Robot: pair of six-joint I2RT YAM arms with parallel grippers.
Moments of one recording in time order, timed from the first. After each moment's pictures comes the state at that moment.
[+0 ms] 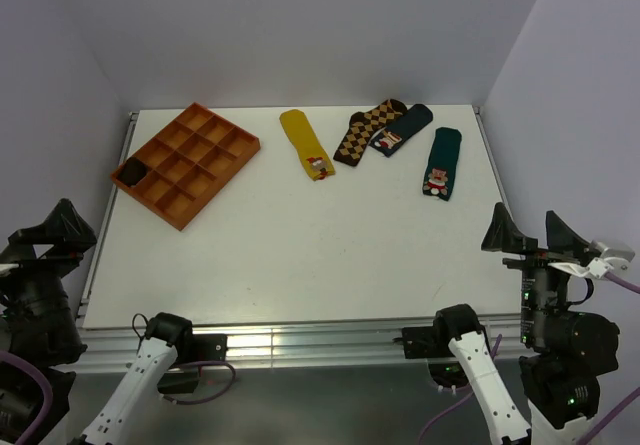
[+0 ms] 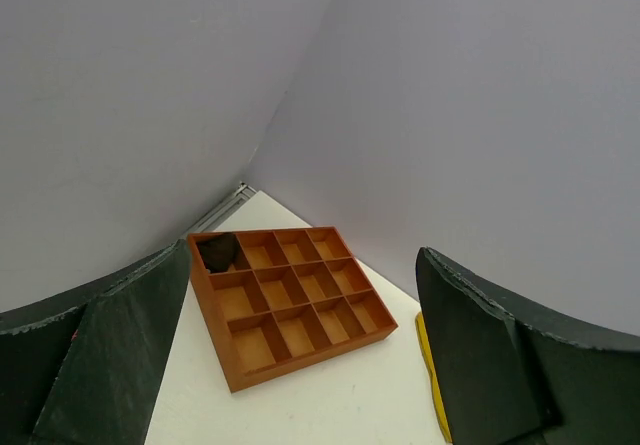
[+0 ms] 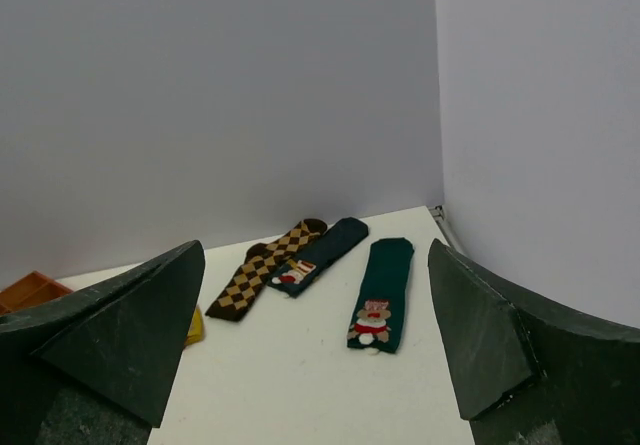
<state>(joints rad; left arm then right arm) -0.30 0.33 1.28 -0.68 -0.77 -0.34 0.21 0.15 1.03 -0.54 0.35 0.07</state>
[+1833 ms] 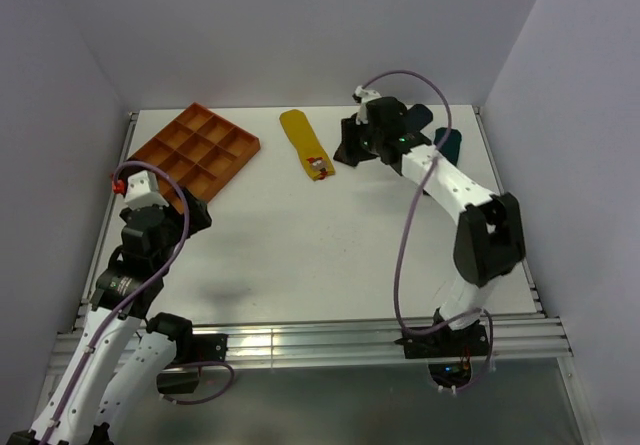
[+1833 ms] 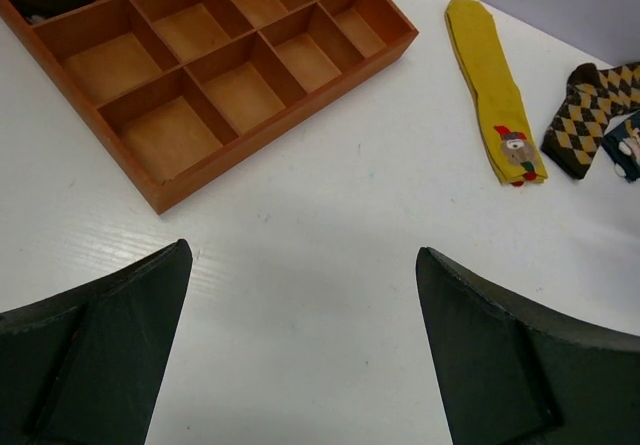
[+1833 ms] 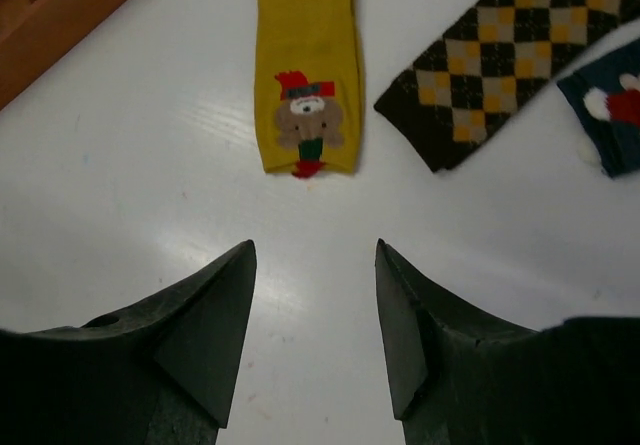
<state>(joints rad) -0.30 0.56 0.70 -0.50 -0.36 -0.50 0.38 1.68 1.38 -0.34 -0.10 0.19</state>
